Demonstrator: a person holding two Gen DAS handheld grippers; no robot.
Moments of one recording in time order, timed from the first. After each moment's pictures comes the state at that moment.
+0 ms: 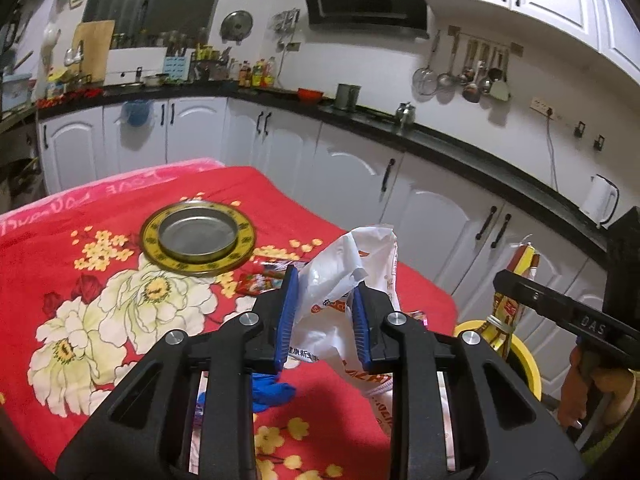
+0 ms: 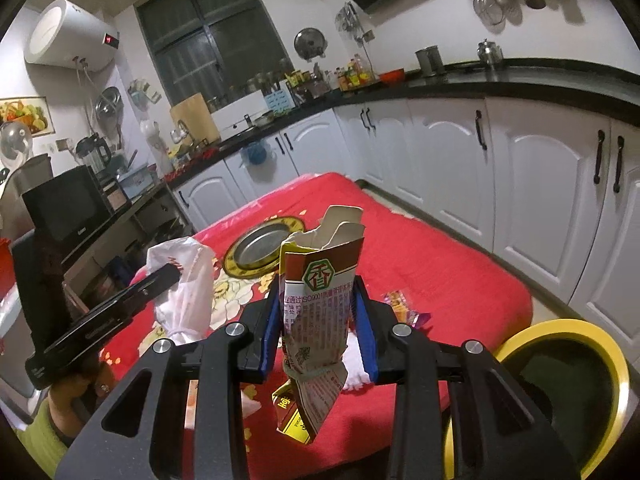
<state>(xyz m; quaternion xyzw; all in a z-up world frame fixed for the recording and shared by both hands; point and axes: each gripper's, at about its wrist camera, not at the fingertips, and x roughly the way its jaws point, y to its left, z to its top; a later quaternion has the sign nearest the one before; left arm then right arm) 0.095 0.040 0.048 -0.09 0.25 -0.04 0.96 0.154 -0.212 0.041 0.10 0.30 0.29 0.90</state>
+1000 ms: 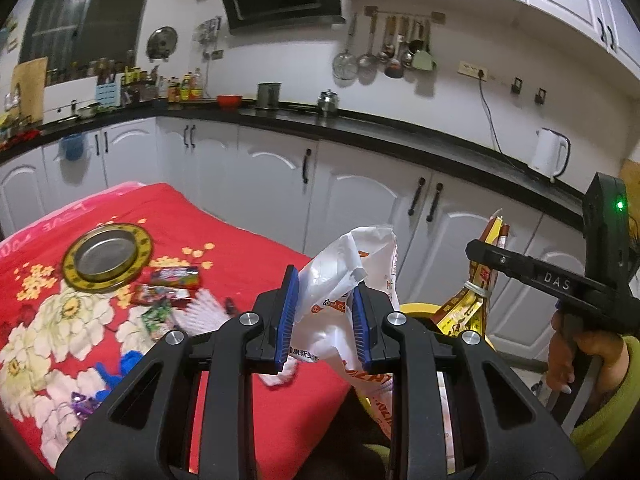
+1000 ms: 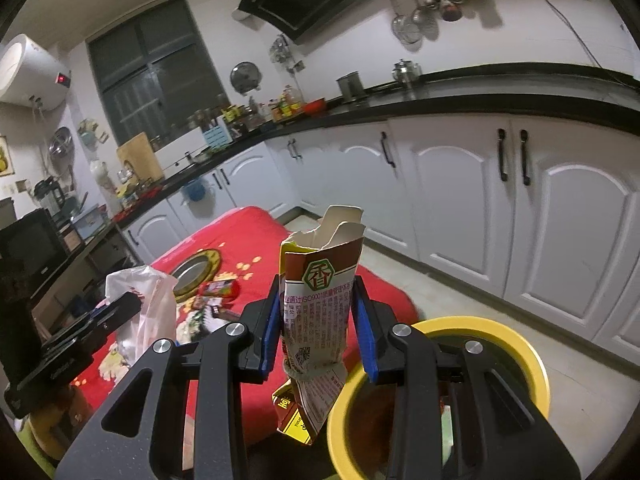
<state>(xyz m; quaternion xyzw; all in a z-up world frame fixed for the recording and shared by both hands) 0.093 -0.091 0.047 -0.03 0.24 -0.14 0.96 0.135 -0.345 0.035 0.13 0.27 0.18 0.94</state>
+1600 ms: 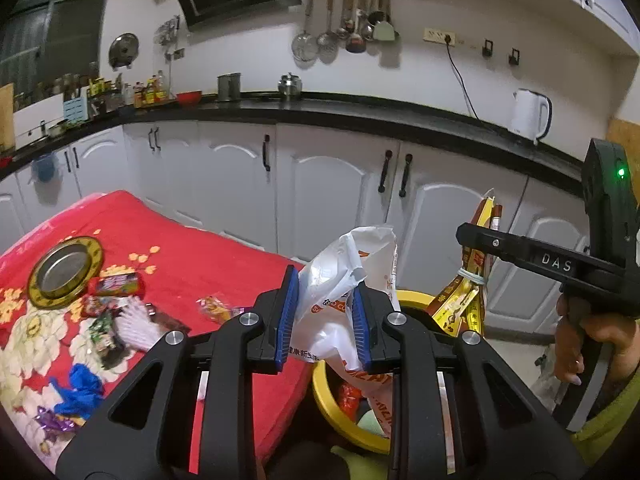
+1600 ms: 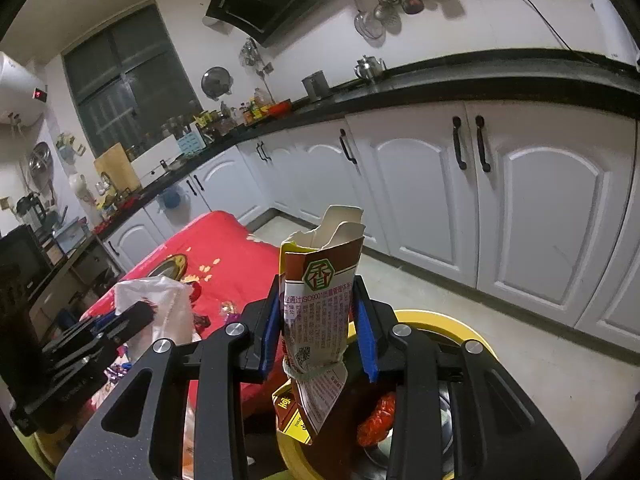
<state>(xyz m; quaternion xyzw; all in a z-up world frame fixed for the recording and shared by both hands) 0.117 -0.169 0.023 0.03 0.25 -0.17 0.95 0.137 -0.400 0.016 0.15 0.29 0.14 0.94</state>
